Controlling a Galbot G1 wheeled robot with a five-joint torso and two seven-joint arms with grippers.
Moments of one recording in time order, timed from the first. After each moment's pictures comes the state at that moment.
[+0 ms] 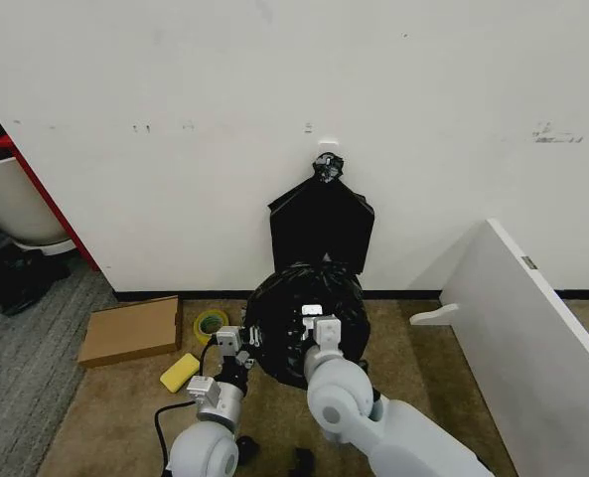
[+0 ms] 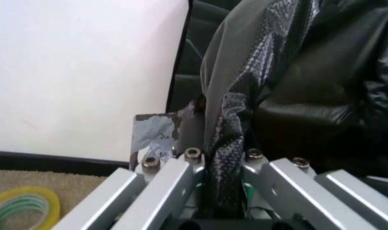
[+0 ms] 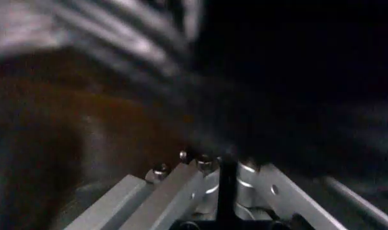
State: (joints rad) left arm 1.45 -1.35 -0.24 -1.94 -0.36 -0.10 -0.10; right arm -0.86 1.22 -0.36 1.94 0.94 -0.52 0.98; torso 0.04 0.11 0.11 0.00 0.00
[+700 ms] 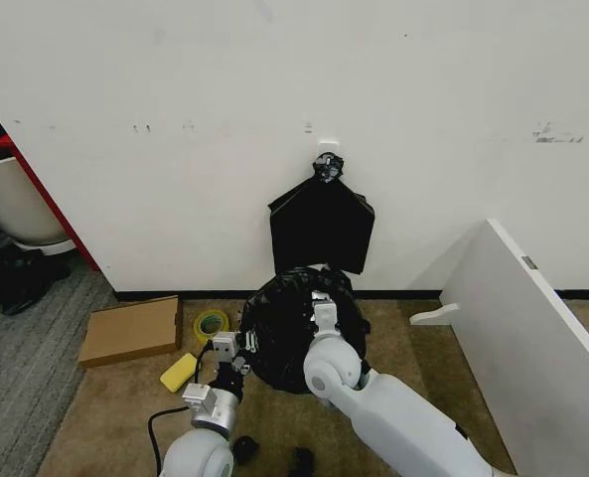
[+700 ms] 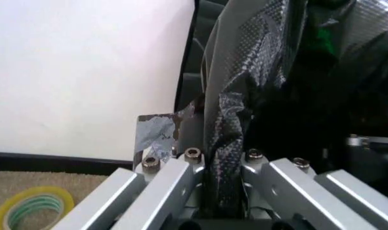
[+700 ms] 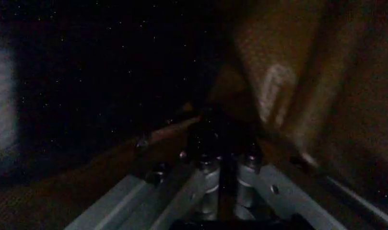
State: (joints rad) left arm 1.47 -1.33 -0.25 -1.94 -0.34 -0.13 -0.10; right arm -0.80 1.24 -0.34 1.78 0.77 -0.50 0.95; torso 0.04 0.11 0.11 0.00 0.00
